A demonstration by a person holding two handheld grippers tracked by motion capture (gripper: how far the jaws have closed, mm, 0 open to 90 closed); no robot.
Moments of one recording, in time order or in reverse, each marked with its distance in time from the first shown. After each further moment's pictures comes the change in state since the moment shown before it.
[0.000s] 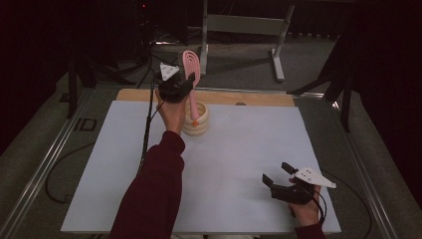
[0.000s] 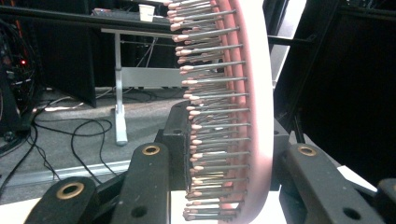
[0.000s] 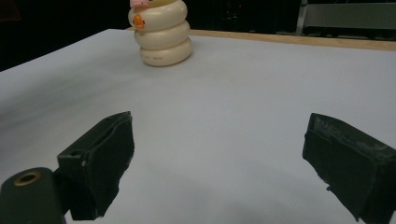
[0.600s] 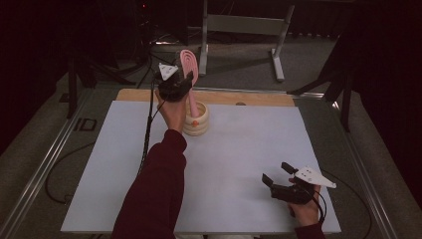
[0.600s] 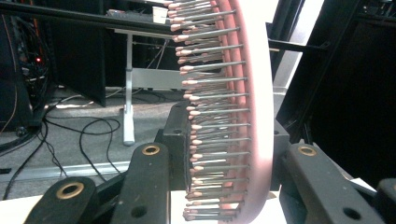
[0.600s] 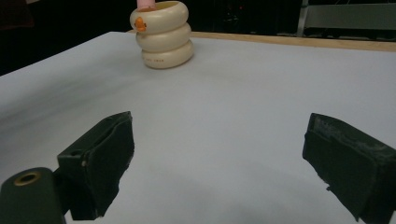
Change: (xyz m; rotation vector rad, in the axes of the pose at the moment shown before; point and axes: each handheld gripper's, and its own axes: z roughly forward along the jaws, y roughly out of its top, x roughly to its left) left arm 0.004 -0.004 0.008 -0.012 0.042 -0.023; right arm 0.001 0.001 0.000 -0.008 0.005 0.006
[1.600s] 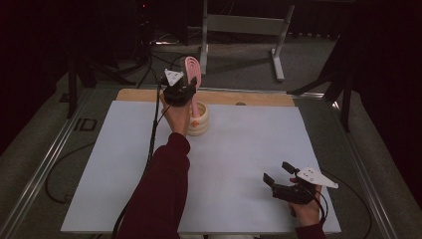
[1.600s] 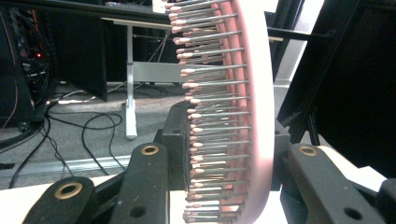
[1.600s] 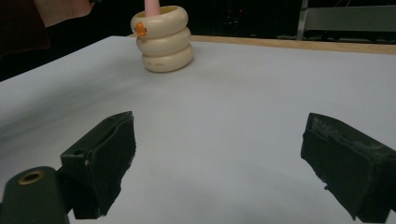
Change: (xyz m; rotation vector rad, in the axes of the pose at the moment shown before) left arm -0.006 -0.023 0.012 0.030 0.007 0.025; right arm -0.001 0.001 -0.003 -0.011 0.004 0.010
